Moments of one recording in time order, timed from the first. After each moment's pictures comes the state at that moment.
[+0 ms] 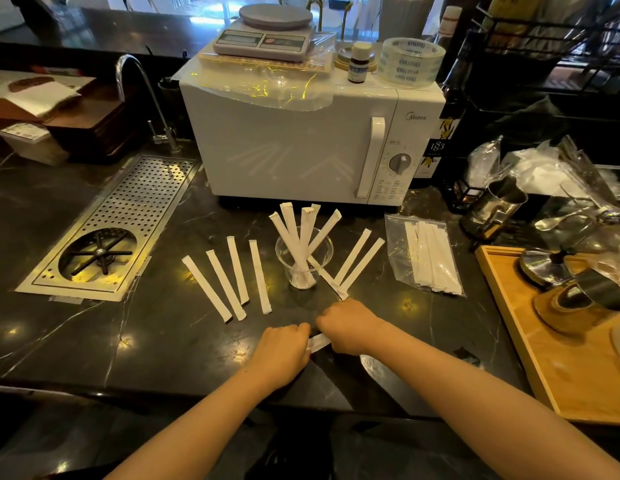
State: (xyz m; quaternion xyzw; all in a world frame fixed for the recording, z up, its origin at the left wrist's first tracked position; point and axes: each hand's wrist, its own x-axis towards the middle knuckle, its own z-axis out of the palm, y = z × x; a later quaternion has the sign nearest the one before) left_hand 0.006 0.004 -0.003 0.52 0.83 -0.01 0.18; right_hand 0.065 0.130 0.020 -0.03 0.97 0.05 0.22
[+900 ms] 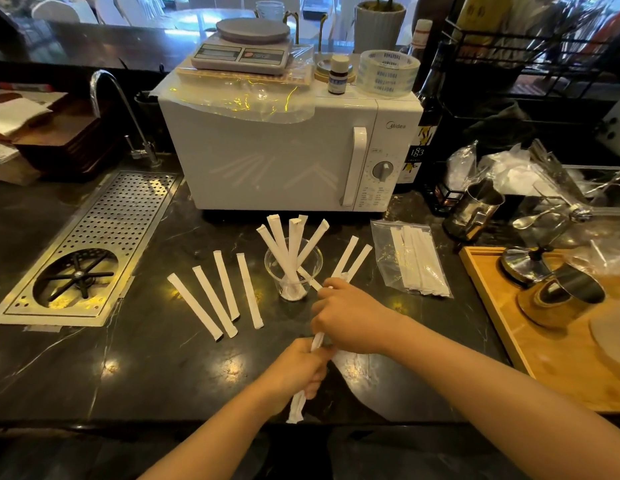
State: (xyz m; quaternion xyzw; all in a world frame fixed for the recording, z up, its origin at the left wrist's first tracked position) left_hand 0.026 0.008 0.025 0.22 0.65 0.46 0.56; right_hand 0.075 0.127 0.082 -0.10 0.99 0.08 0.11
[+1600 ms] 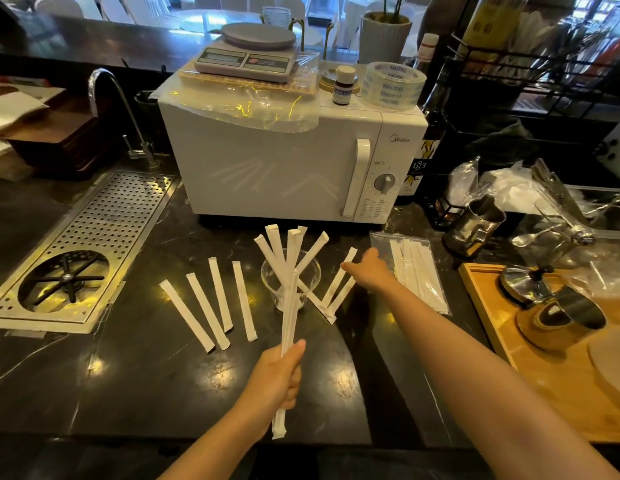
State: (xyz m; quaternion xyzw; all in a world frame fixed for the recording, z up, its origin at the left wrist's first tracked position) left_hand 0.019 -0.001 0.032 0.09 0.64 0.57 0.51; right_hand 0.026 0.232 0.032 0.51 0.76 -0.41 -0.01
